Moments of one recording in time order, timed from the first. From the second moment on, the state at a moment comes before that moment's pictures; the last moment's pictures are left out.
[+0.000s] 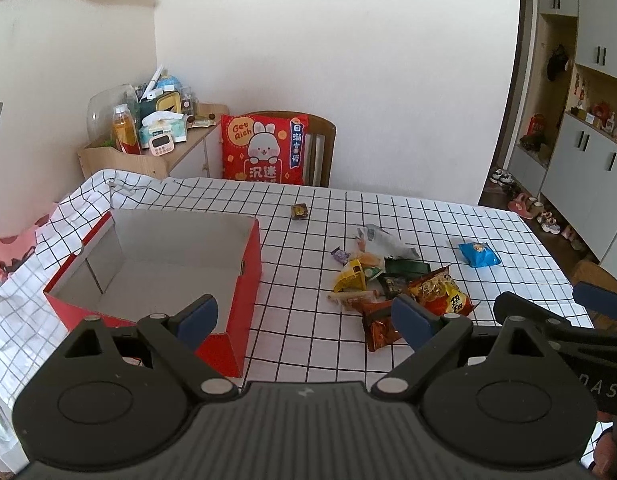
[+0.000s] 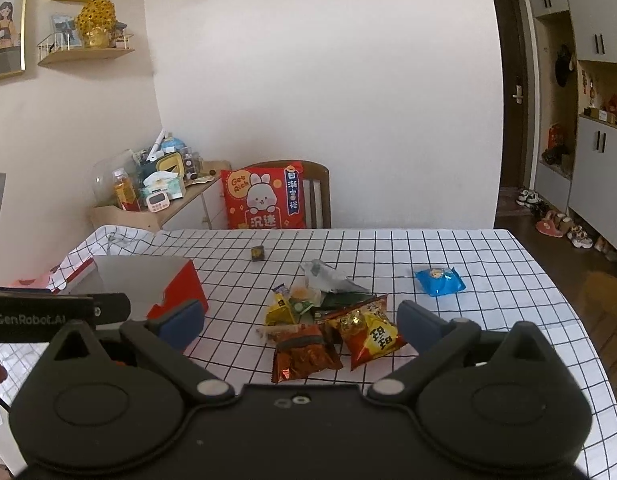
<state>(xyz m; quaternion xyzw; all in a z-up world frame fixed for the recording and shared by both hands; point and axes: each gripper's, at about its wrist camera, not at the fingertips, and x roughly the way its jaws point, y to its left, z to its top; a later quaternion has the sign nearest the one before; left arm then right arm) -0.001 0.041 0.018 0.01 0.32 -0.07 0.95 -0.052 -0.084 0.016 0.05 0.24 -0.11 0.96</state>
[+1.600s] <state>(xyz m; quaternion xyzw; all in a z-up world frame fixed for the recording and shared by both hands) 0.019 0.026 0.005 0.01 0.34 -0.08 0.94 -0.042 -0.095 0.011 0.05 0.25 -0.11 0.96</state>
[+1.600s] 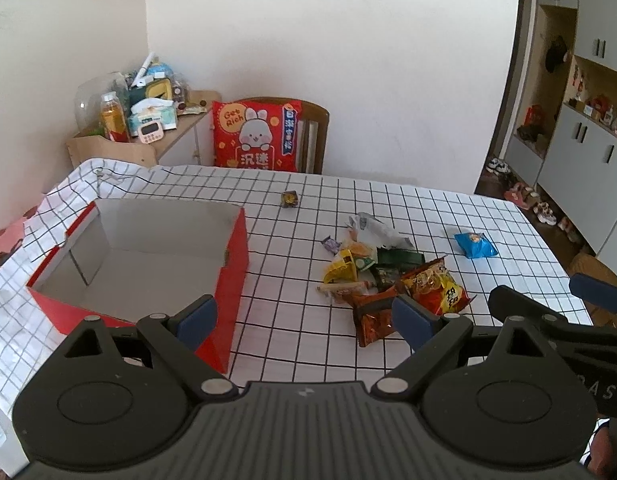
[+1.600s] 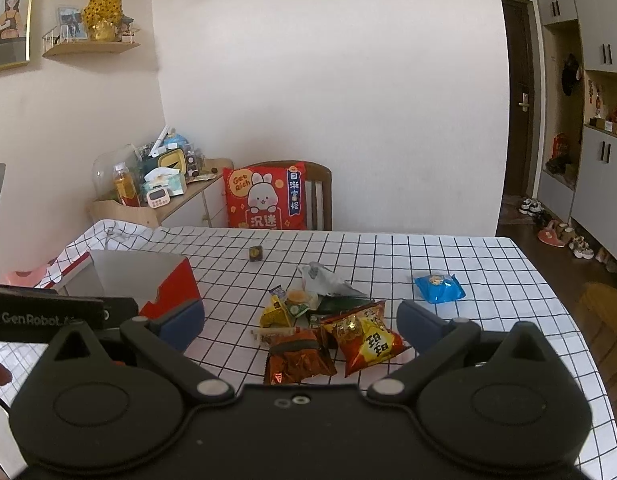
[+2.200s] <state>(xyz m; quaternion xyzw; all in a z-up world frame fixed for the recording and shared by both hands) 0.094 -0.030 -0.053 0.03 0.41 -0.14 0.90 0.016 -0.179 -0.040 0.04 0.32 -0.12 0.94</state>
